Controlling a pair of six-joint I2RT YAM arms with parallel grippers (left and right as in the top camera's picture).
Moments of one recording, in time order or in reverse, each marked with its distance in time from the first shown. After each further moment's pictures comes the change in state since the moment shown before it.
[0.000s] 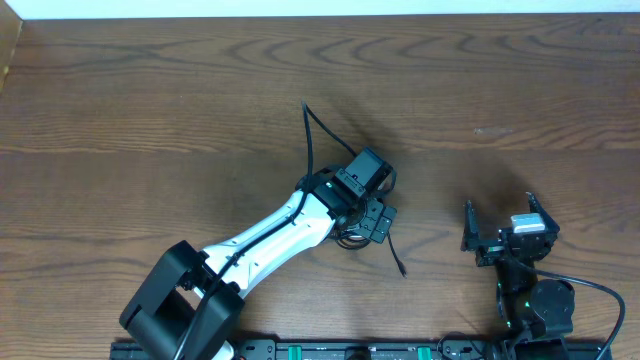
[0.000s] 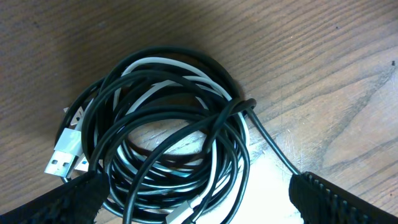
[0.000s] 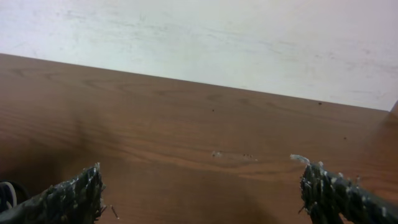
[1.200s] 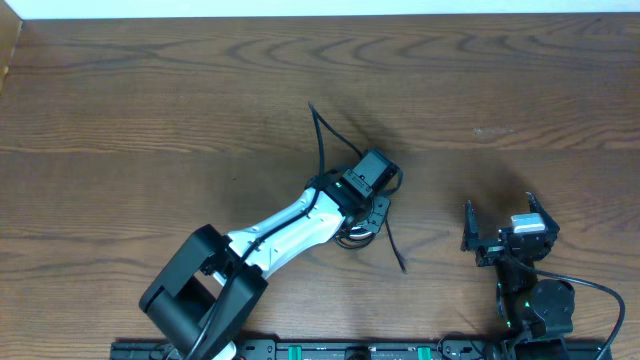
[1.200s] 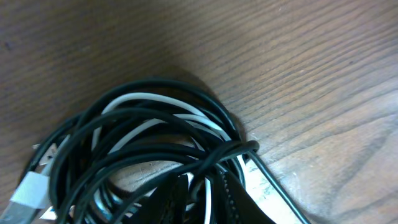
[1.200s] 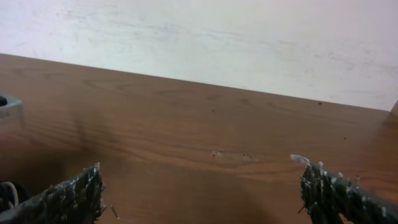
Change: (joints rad) left arm -0.010 0.090 -0.002 0.126 -0.019 -0.058; right arm 0.000 0.000 0.000 0.000 0.000 0.000
